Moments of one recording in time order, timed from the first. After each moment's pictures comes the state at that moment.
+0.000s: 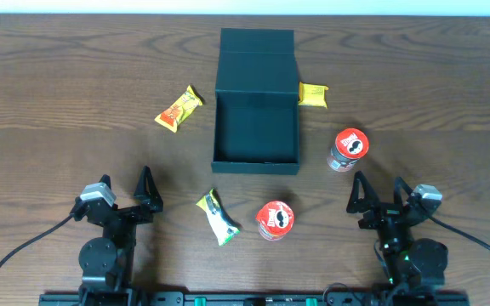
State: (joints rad) left arm -0.06 0.01 0.02 -0.11 -0.06 -0.41; right arm 0.00 0.02 0.06 -0.18 -0.09 0.47
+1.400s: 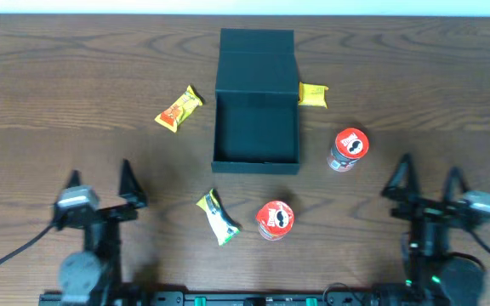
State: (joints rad) left arm -0.06 0.08 0.31 -0.13 -0.21 -0.17; right arm 0.00 0.16 0.41 -0.08 0.20 0.34
